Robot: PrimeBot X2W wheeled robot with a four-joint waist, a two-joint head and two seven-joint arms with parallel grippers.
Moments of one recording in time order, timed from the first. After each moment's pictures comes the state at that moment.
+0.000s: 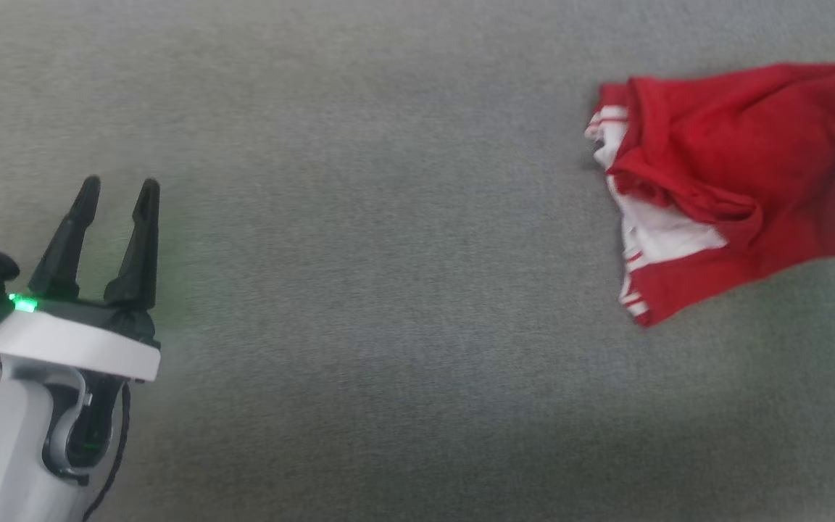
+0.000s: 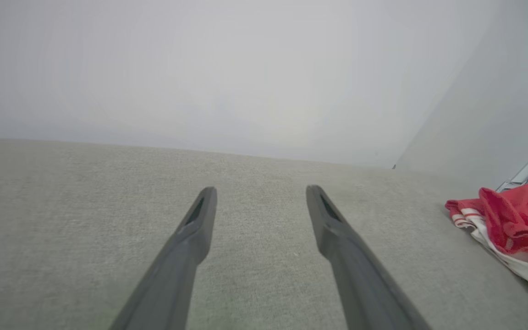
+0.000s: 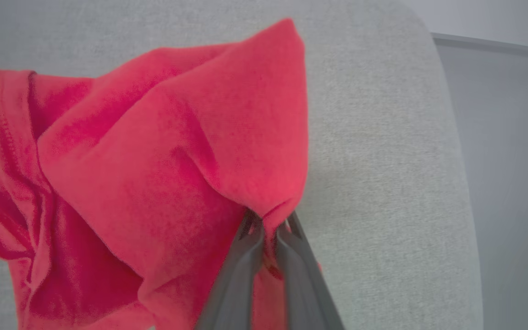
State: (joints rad) left arm -0.33 0.49 -0.21 0.16 -0.73 -0.13 -0.26; right arm -0.63 -0.38 -0.15 0.17 0.31 0.13 0.96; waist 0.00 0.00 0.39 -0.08
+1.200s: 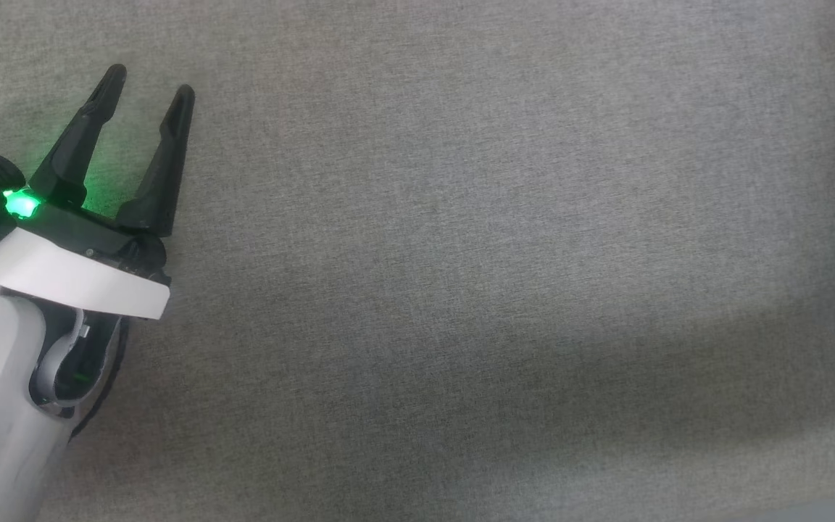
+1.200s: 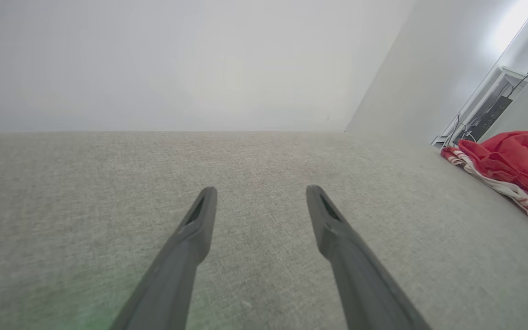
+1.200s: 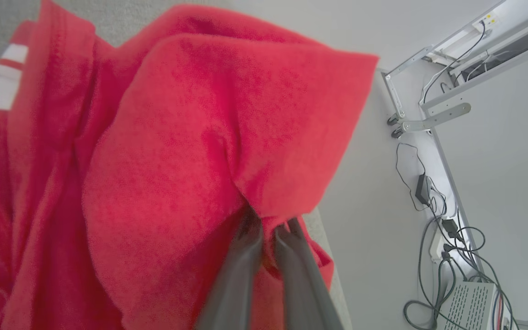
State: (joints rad) left arm -0.55 0.60 -0.38 0.09 -0.74 -0.13 -0.26; right arm -0.83 -0.41 -0.35 0.45 -0.12 0.13 0.52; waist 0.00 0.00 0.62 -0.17
